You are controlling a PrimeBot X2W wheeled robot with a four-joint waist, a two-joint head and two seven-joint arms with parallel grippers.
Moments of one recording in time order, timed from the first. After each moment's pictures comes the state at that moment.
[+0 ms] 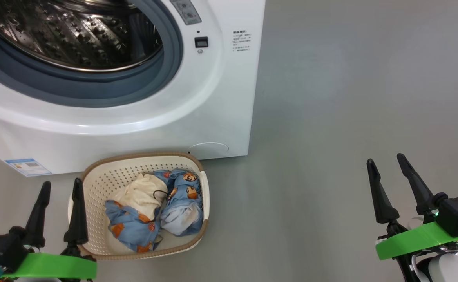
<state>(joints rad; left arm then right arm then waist) -0.14 0.21 -0.03 0.22 -0.44 -0.13 -0.26 -0.09 -0.17 0.06 0.14 0.29 0.13 -0.25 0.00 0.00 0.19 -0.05</state>
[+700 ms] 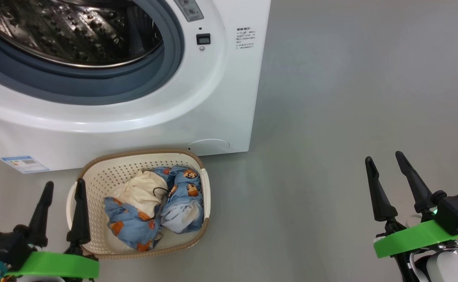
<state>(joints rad) -0.15 0.21 -0.03 0.24 -0.43 -0.13 -0.26 -0.10 -0.16 0.06 0.14 0.29 0.13 -0.25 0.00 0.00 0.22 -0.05</state>
